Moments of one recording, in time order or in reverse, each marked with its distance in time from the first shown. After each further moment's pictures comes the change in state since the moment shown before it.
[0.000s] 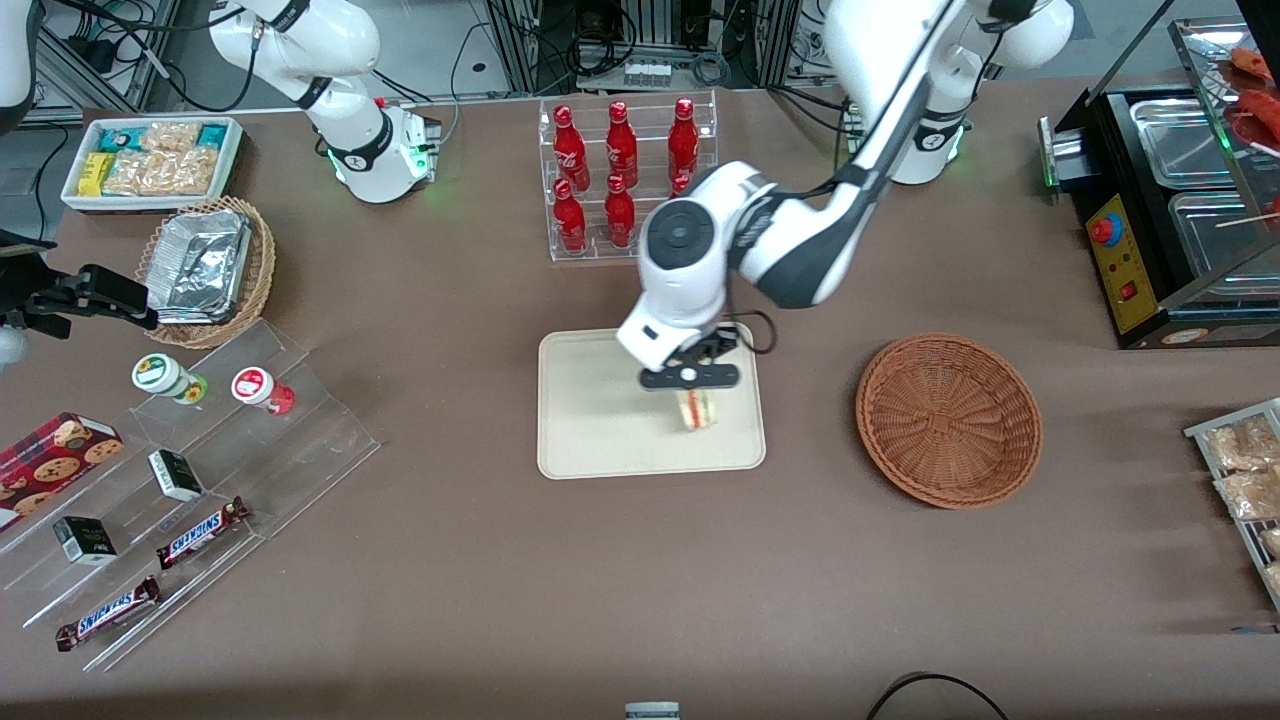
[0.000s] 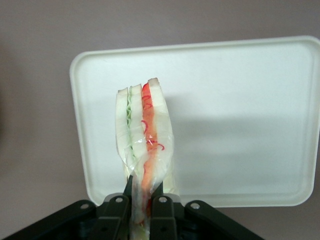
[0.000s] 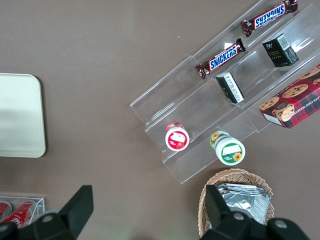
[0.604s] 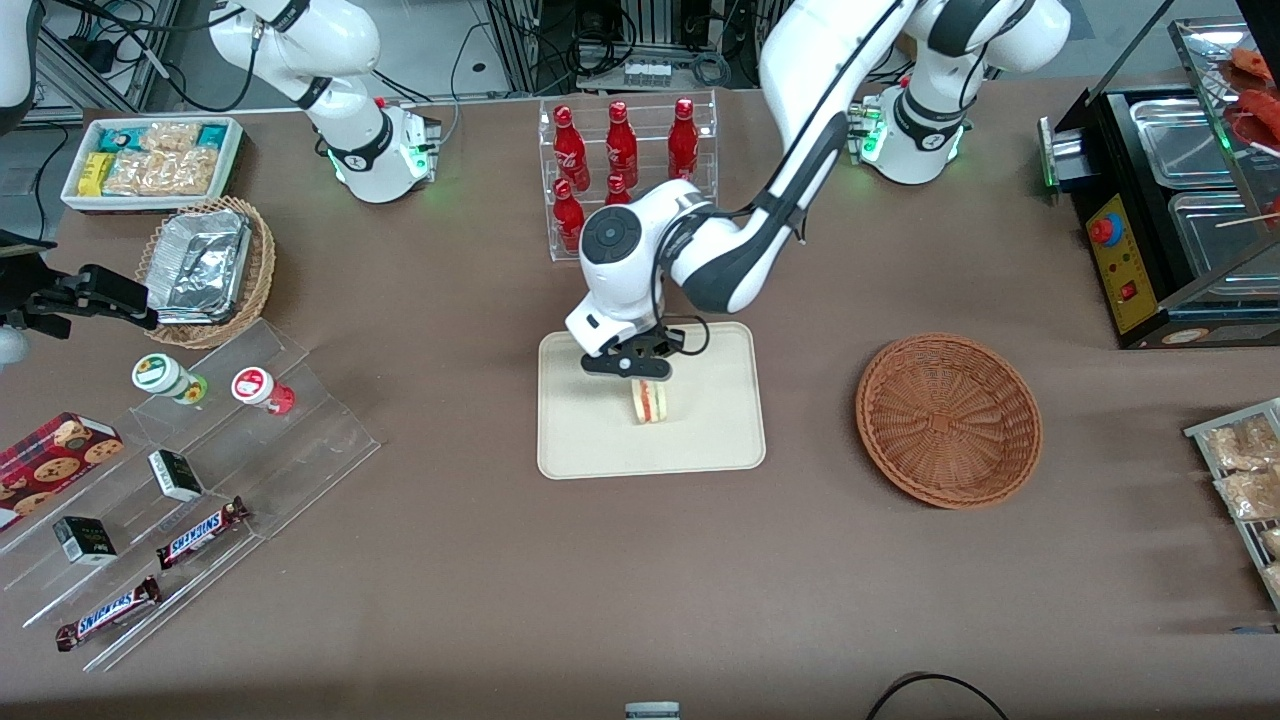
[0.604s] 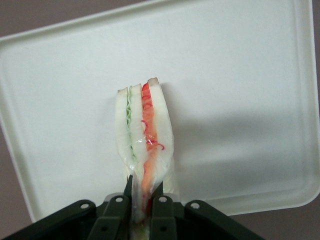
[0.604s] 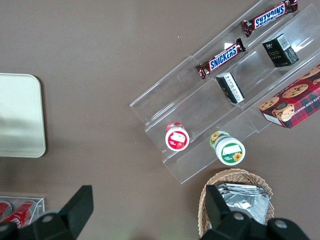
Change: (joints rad) arm -0.099 0.131 0.001 0.002 0.049 0.159 -0.001
